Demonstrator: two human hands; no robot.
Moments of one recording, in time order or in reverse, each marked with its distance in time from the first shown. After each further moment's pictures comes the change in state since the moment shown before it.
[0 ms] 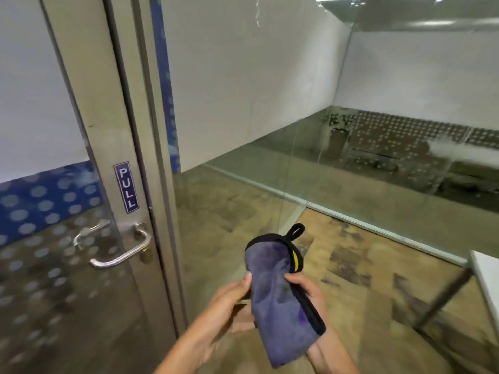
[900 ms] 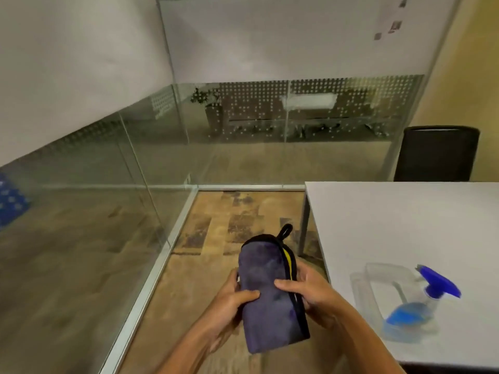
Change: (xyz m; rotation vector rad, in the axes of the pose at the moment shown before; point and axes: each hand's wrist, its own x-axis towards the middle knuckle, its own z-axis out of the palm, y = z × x) left_hand 0.100 -0.099 0.408 0.073 -0.374 -0.063; right_hand -0.219 -0.162 -0.366 -0.338 0.443 -0.233
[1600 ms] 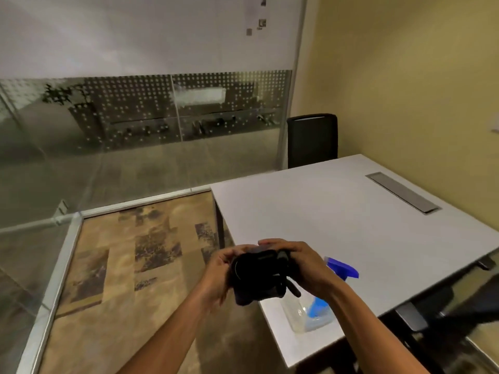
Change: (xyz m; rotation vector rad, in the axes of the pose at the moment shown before) left_hand 0.182 0.015 0.149 0.201 -0.381 0.091; right_hand 0.003 -0.049 -0.163 -0.203 0.372 -0.176
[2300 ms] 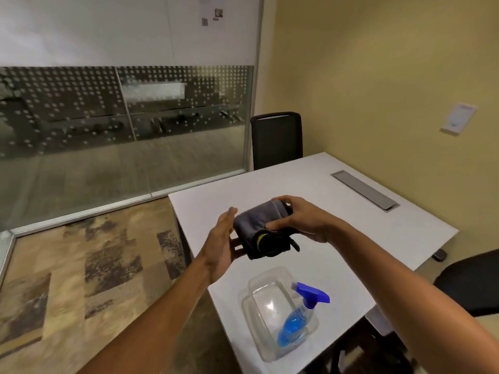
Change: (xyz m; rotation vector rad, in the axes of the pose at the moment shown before) left_hand 0.145 0.023 0.073 -0.231 -0.217 -0.135; right_hand 0.103 -0.058 -0.149 -0.250 0.029 0.215
